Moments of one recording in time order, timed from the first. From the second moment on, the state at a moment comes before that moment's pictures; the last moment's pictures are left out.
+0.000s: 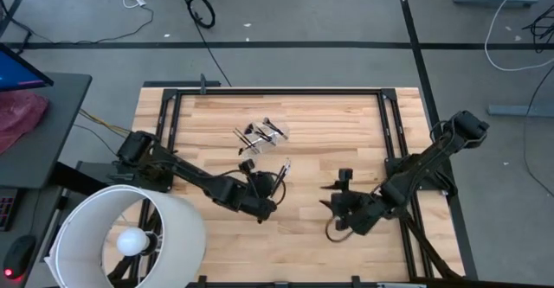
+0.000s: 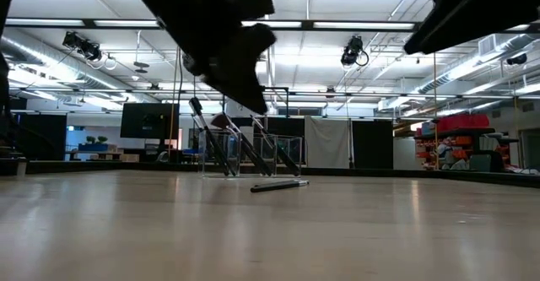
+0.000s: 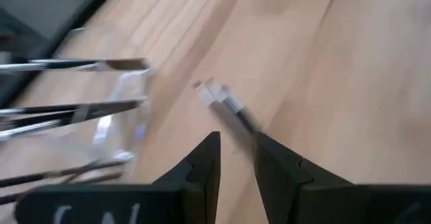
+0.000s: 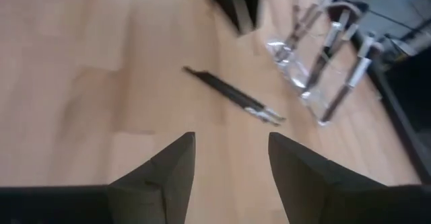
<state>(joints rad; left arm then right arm) -0.37 1.84 1.18 -0.38 -0.81 -0.55 0.67 1.39 0.86 -0.44 0.76 0.31</state>
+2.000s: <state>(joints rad) -0.13 2.03 0.99 0.10 -0.51 -0.61 -0.20 1.71 0.46 0.77 -0.19 -0.23</state>
